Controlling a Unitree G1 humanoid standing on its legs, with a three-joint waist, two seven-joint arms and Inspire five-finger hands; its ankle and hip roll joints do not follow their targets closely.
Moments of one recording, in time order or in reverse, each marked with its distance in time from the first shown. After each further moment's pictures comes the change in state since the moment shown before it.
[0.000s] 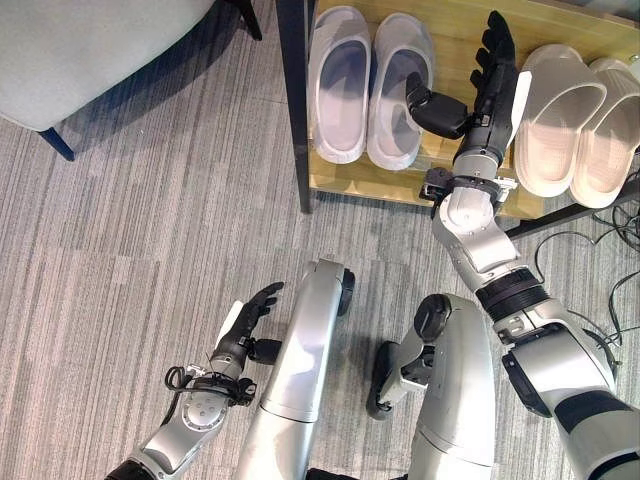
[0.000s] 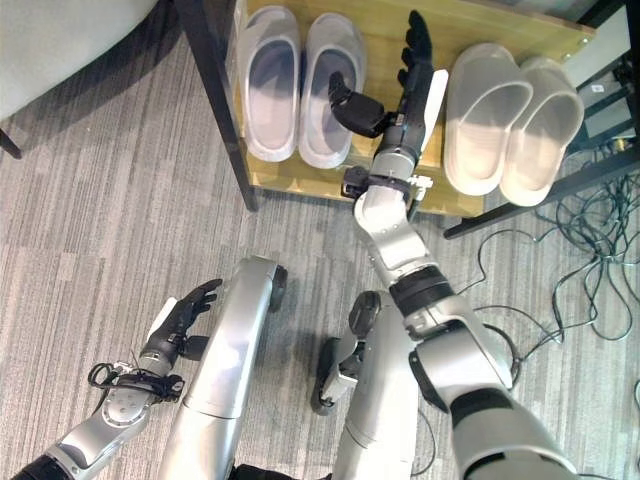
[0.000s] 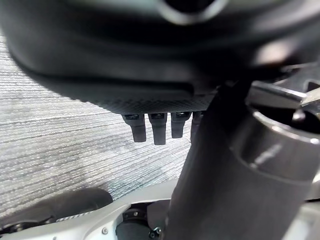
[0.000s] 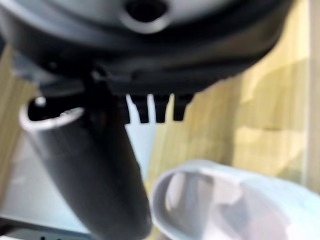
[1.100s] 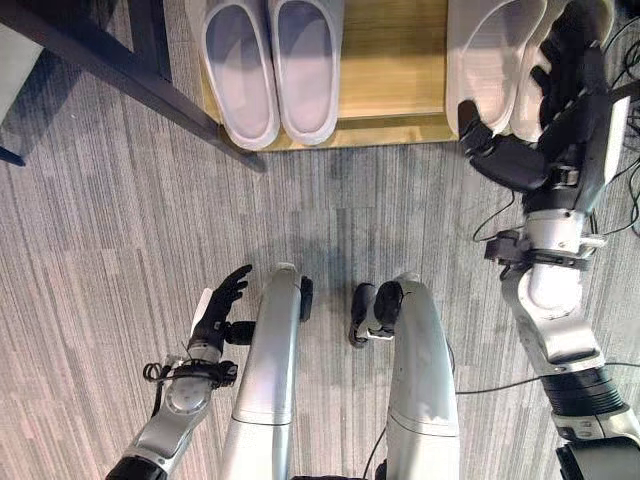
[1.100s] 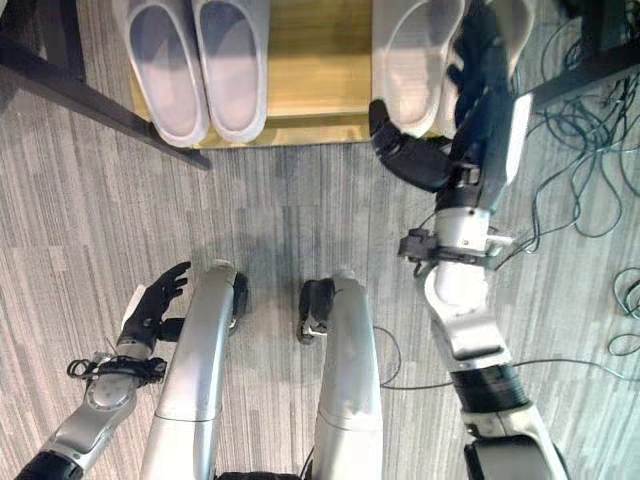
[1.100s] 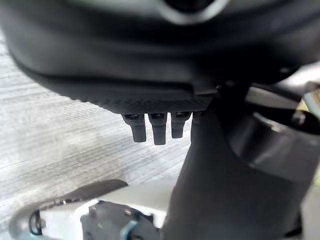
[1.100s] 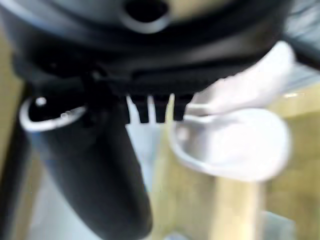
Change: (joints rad) left arm -0.017 -0.116 0.262 0.146 0.076 -0.026 -0.117; right arm 0.541 -0.159 -0.330 -0.626 -0.148 -0.111 0.274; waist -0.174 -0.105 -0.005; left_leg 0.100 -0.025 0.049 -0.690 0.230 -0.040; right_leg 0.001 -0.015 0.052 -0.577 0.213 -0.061
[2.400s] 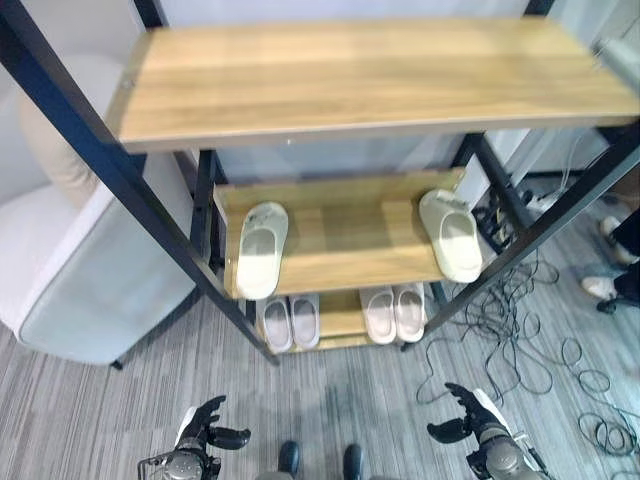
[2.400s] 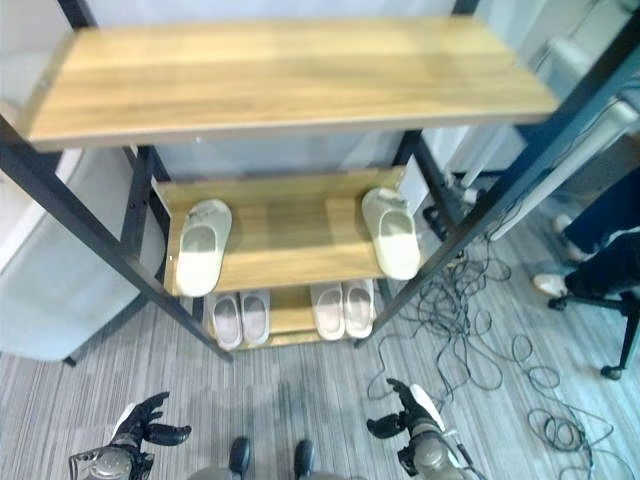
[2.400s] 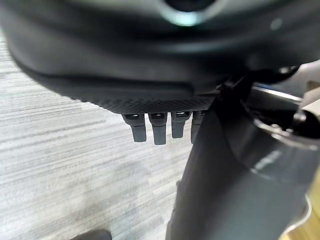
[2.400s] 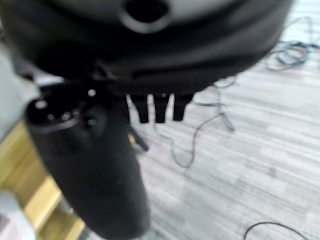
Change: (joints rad) left arm 0.051 -0.229 0.171 0.921 0.197 0.018 -0.153; right arm 0.399 0.234 0.196 1.210 -0.346 0.172 0.284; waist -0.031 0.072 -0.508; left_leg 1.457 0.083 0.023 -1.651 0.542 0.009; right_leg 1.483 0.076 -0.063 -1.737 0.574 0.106
